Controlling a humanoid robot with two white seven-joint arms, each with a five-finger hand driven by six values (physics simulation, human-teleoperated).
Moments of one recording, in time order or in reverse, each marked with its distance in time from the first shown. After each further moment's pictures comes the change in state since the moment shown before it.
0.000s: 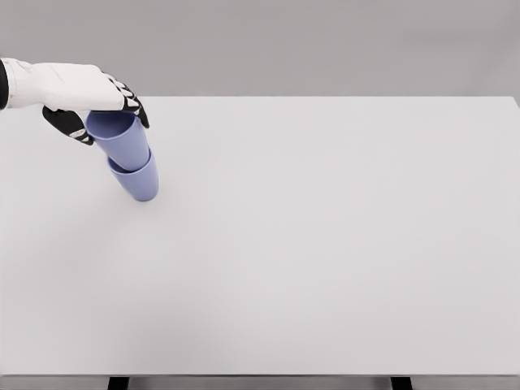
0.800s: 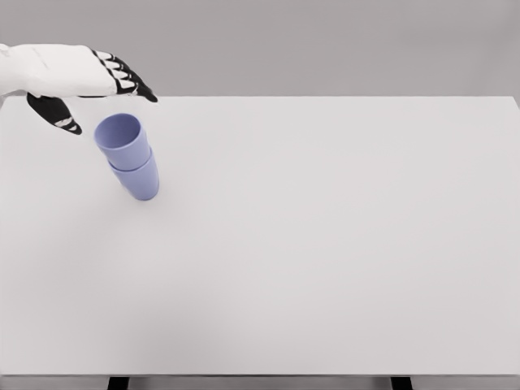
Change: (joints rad) left arm 0.008 0.050 0.096 -0.054 0.019 -0.056 0.000; right arm 0.000 0.000 0.000 0.000 0.000 0.000 0.000
